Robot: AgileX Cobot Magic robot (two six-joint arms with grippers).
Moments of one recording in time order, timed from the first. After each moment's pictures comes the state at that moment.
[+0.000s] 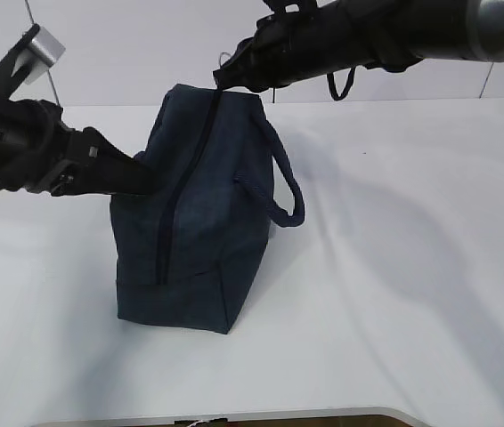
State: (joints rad) left arm -0.23 1.56 -0.94 -1.24 0.77 1.09; right arm 0.38 2.06 -1.70 0.92 0.35 -1.08
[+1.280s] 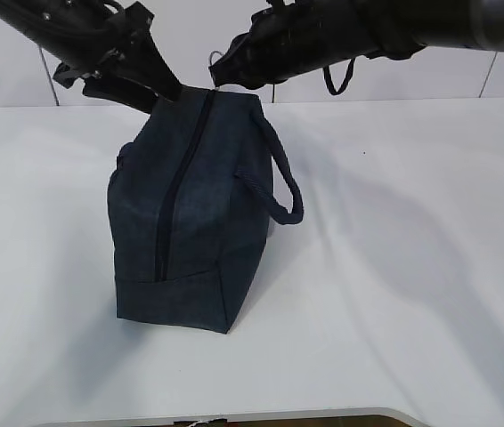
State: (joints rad) left arm -0.23 1.99 -1.78 -0.76 1.10 0.32; right arm 0.38 2.06 -1.73 0.91 0.45 -1.08
